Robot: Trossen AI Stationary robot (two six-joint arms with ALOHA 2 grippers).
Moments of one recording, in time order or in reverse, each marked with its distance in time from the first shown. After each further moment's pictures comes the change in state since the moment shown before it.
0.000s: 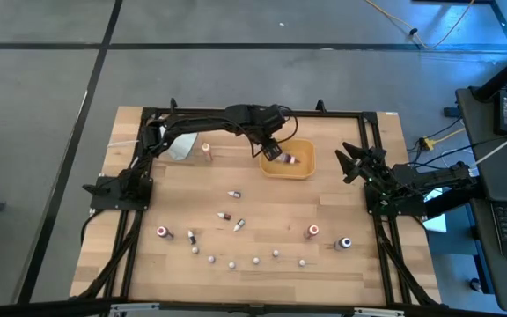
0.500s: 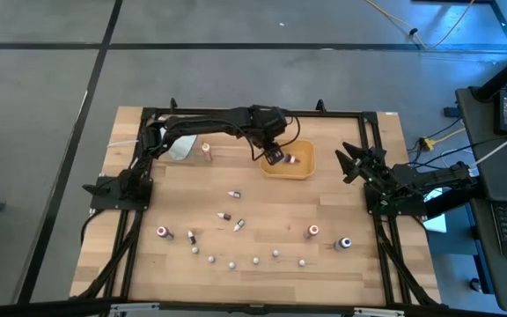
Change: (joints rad) left arm -0.020 -0.002 0.000 0.022 0.072 0.002; right arm 0.000 0.000 0.000 0.000 0.000 0.003
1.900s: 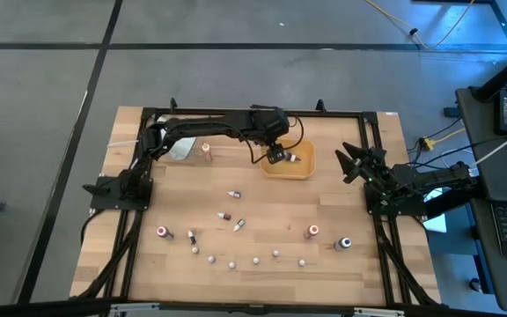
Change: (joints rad) left arm -0.022 0.000 0.000 0.082 -0.171 0.152; right arm 0.000 0.000 0.000 0.000 0.000 -0.003
